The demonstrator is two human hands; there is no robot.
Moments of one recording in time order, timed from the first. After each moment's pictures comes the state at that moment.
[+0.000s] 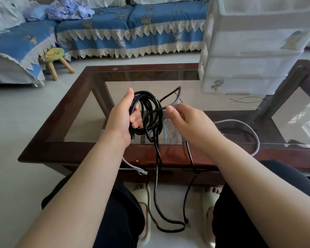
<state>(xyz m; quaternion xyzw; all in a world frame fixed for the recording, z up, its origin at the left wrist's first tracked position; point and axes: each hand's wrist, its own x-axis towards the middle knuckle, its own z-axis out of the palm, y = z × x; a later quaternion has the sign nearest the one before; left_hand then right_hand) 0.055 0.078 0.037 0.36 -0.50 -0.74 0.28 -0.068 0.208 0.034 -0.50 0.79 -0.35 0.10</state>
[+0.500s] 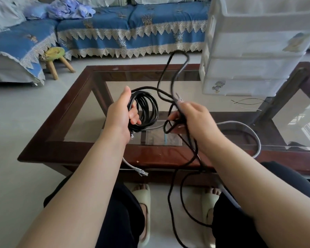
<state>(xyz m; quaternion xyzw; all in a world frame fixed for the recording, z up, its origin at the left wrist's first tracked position) 0.049 0.071 0.039 0.41 -0.47 -0.72 0.30 -0.064 0.198 0.034 -0.26 0.63 -0.65 0.33</state>
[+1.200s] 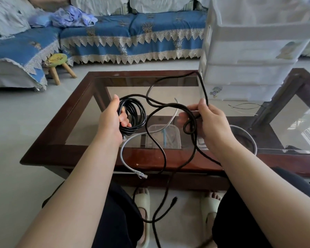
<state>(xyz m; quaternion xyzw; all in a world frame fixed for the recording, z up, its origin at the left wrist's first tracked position) 0.062 0.049 0.031 0.46 -0.41 -0.71 0.34 -0.082 0.220 0.040 -0.18 0.62 -0.70 0.32</state>
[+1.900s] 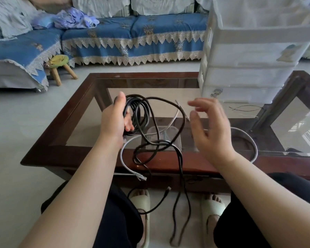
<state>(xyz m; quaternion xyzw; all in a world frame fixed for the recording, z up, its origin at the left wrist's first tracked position) 0.065 0.064 0.037 0.40 -0.56 -0.63 0.37 -0.077 0.230 0.024 -0.54 0.62 -0.55 -0.16</state>
